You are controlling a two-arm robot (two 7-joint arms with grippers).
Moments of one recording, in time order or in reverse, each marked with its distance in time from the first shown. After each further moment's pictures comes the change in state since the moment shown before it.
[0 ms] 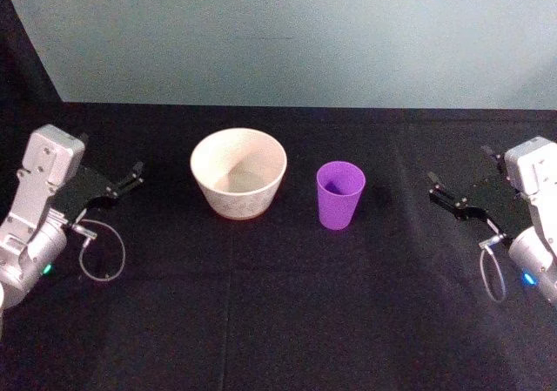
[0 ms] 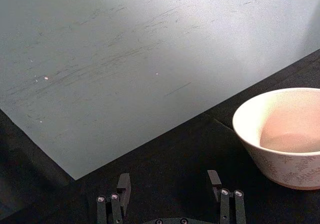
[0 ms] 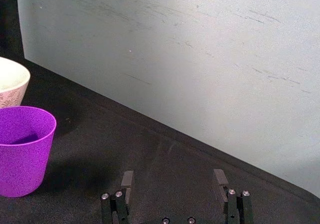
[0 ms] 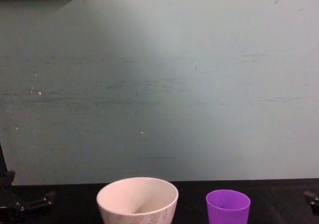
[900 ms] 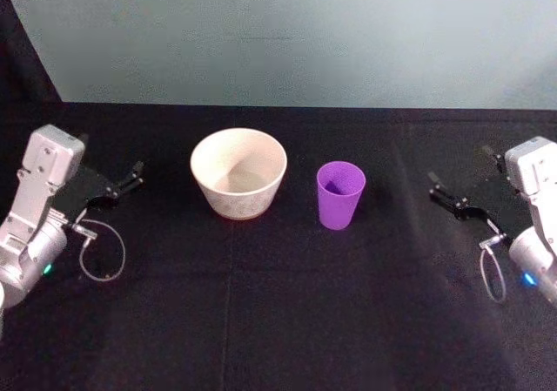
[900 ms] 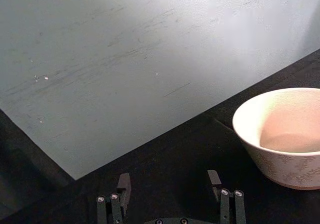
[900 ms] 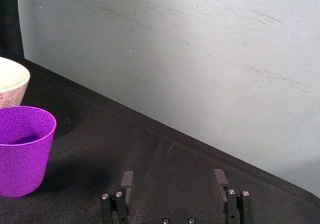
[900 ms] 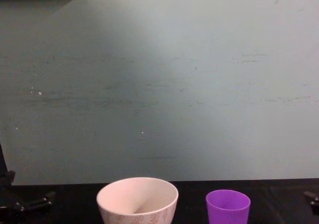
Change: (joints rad) left arm 0.000 0.000 0.000 0.000 0.000 0.000 0.000; right arm 0.000 0.000 0.000 0.000 0.000 0.000 0.000
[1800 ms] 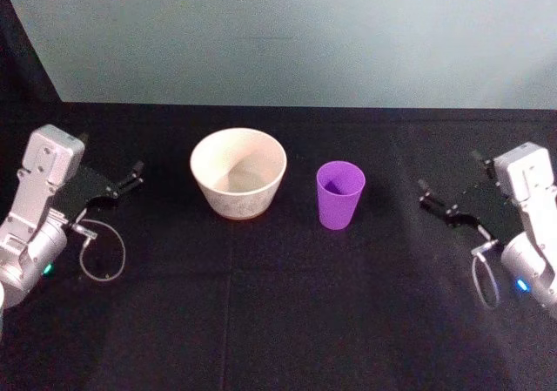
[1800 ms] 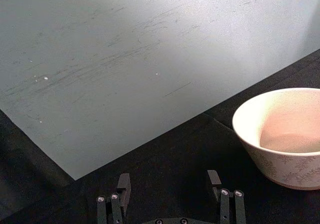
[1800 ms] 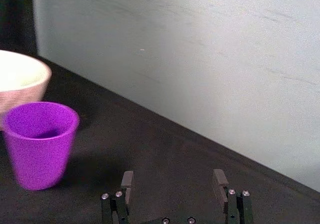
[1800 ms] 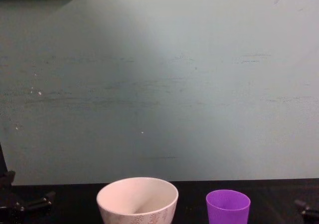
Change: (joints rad) left arm 0.000 0.000 0.000 0.000 0.000 0.000 0.000; right arm -0.006 -0.006 -0.008 -0.006 -0.011 0.002 0.026
